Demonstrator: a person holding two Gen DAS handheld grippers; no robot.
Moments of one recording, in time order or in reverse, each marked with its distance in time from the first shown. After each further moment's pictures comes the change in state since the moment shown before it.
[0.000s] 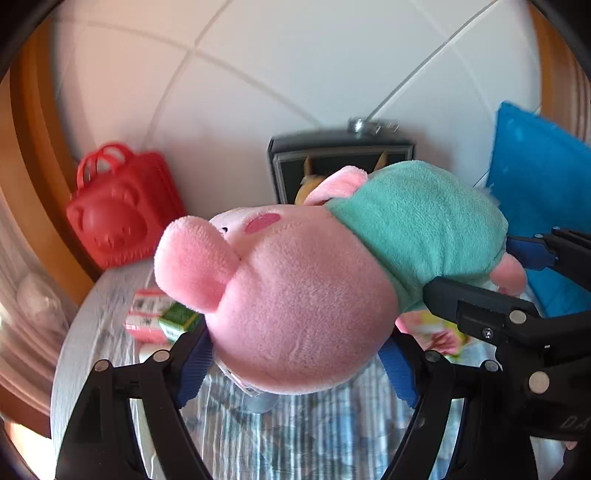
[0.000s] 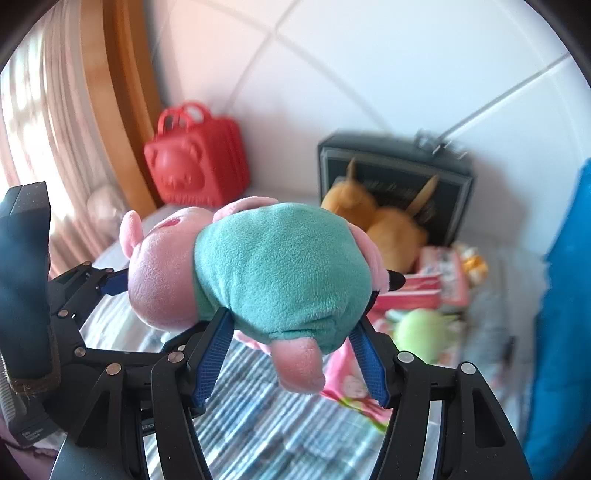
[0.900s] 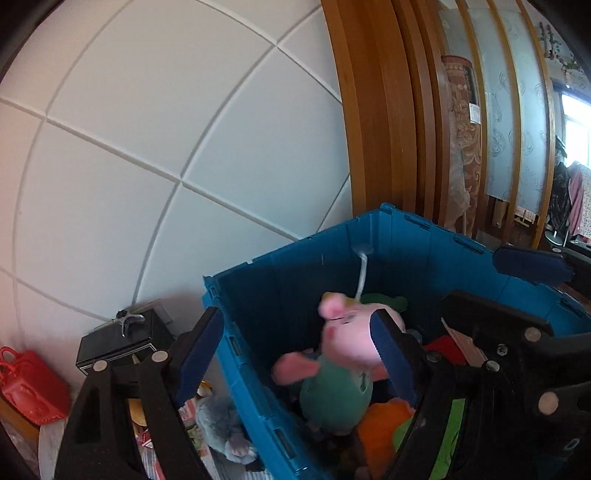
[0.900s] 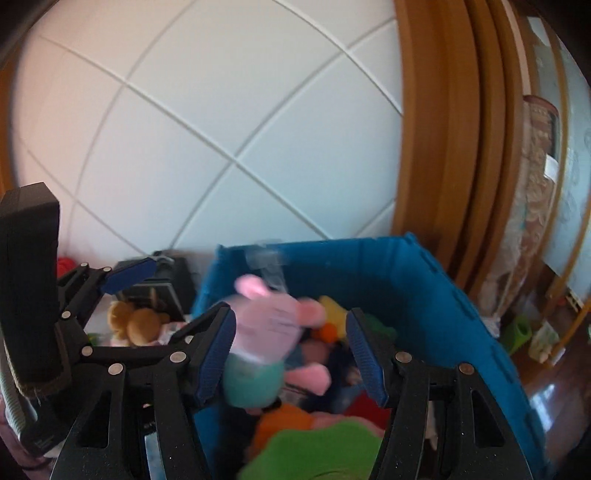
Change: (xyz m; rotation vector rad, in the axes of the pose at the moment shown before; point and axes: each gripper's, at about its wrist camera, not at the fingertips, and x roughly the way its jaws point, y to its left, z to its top) left arm -0.108 -0.416 0.217 0.276 -0.202 -0.351; right arm -0.341 -0.299 0.011 0.293 -0.187 -0.499
